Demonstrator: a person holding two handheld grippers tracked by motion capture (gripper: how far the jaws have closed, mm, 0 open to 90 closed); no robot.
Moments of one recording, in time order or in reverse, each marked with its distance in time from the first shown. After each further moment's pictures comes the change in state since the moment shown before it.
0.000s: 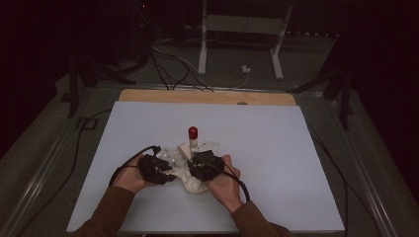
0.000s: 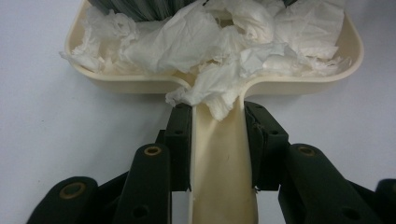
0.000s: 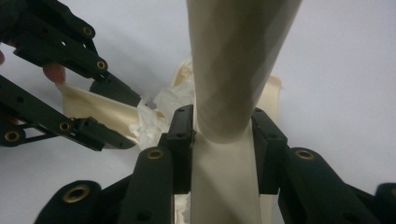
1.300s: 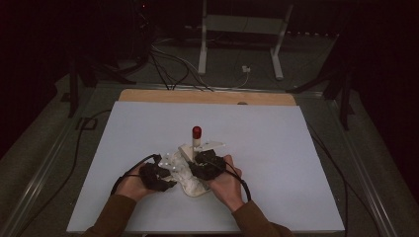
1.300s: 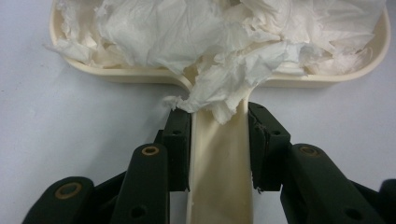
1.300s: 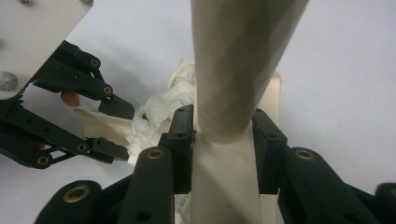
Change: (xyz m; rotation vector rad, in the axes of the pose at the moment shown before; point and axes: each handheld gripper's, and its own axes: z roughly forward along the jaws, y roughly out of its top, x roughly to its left) left arm -0.011 -0.018 0.025 -0.007 0.048 -0.058; right arm -0.007 -0.004 0.003 0.010 0.031 0.024
